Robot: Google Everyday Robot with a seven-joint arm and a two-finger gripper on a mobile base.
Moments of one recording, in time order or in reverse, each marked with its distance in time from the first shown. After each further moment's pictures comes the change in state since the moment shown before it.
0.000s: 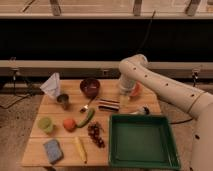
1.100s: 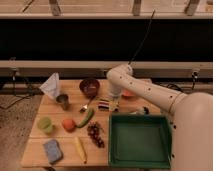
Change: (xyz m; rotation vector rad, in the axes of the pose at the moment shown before) arm -0.045 -0.018 0.077 -0.003 -0.034 -0.038
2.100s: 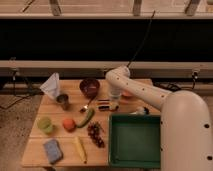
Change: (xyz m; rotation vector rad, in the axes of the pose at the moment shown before) arm 0.018 -0.011 0.031 -0.055 0.042 0.039
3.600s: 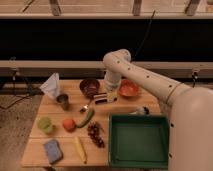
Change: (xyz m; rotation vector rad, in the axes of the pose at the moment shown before) arm -0.038 0.018 -0.107 -0.029 -0.044 -0.118
